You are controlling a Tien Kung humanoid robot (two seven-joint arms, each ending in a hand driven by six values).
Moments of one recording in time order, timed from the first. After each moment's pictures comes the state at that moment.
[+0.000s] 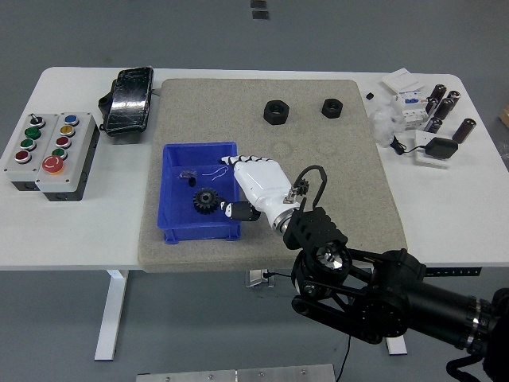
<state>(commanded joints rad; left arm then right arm) -0.02 0.10 -1.64 -0.18 1.57 0.03 0.26 0.64 -0.08 0.44 1.29 -2.04 -0.34 -0.56</state>
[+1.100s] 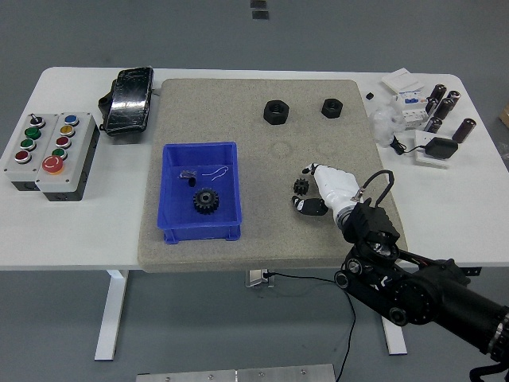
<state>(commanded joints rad) -0.03 0.10 -1.64 -0.18 1.60 0.03 0.26 0.56 -0.16 0.57 1.08 -1.90 -0.32 -0.54</state>
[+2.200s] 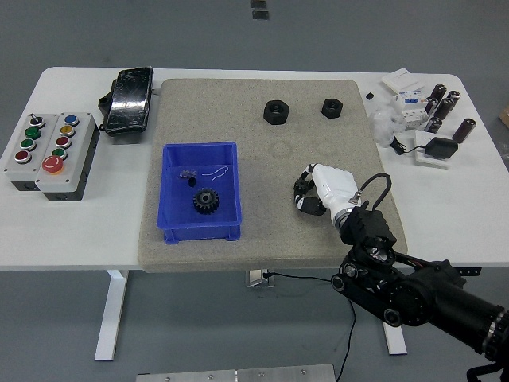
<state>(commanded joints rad) -0.03 0.09 -1.63 -0.18 1.58 0.04 0.25 0.57 -0.15 0.54 1.03 -1.92 -0.40 -0.51</state>
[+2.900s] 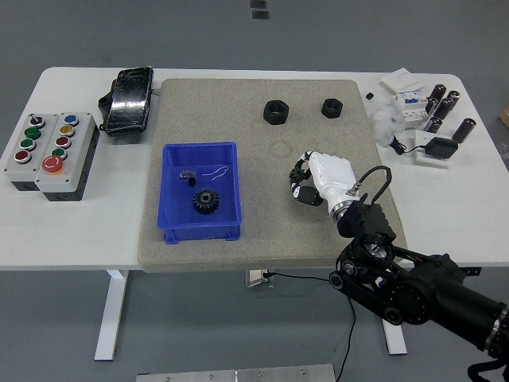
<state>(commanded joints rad) -0.03 0.09 -1.63 -0.18 1.58 0.04 0.25 0.59 -0.16 0.54 1.13 -1.99 -0.44 -0.53</state>
